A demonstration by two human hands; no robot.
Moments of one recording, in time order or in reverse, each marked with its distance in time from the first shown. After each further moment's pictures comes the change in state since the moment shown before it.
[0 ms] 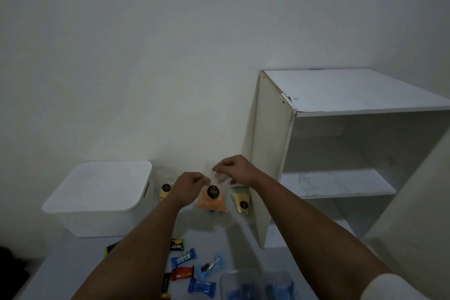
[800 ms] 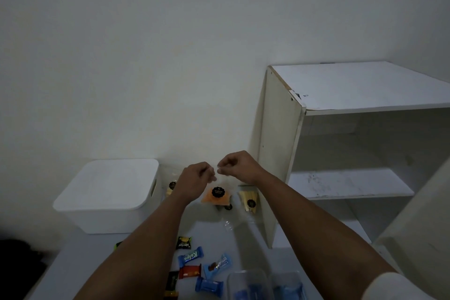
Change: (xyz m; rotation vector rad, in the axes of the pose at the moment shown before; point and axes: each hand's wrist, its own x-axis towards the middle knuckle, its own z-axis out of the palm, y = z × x) left_hand 0.007 0.011 -0.003 0.016 0.094 0.082; right_hand 0.031 0.018 0.002 -0.035 0.045 -0.163
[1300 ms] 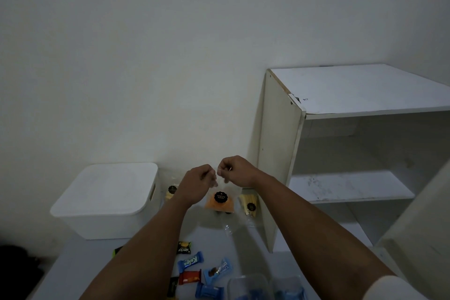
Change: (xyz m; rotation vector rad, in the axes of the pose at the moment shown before) left_hand 0.004 0.006 0.002 -0.022 -0.038 0.014; right_hand 0.006 -0.008 0.002 -0.182 -0.090 -0.017
